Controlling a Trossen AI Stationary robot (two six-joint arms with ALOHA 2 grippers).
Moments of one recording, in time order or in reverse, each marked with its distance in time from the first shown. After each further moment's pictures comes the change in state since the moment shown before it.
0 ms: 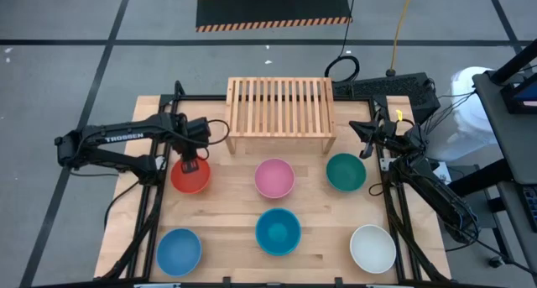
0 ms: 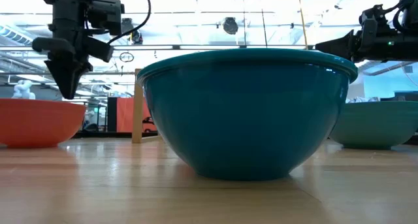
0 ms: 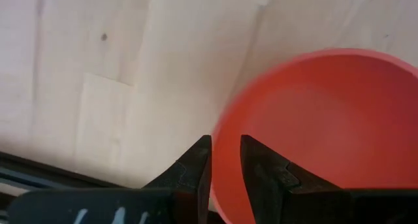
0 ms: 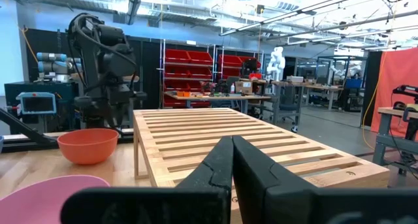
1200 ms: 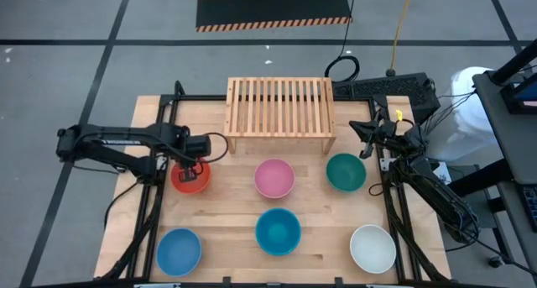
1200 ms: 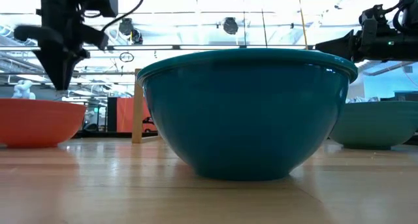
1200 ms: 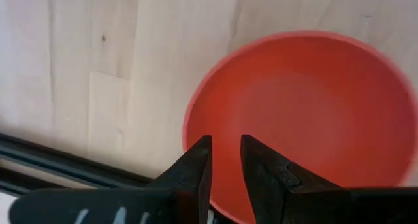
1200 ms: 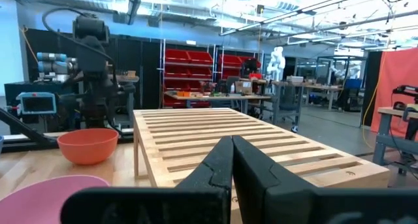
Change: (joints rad) left arm -0.250 -0.007 0.034 -0.081 -0.106 -0.186; right arm 0.000 0.000 0.000 0.000 0.000 0.000
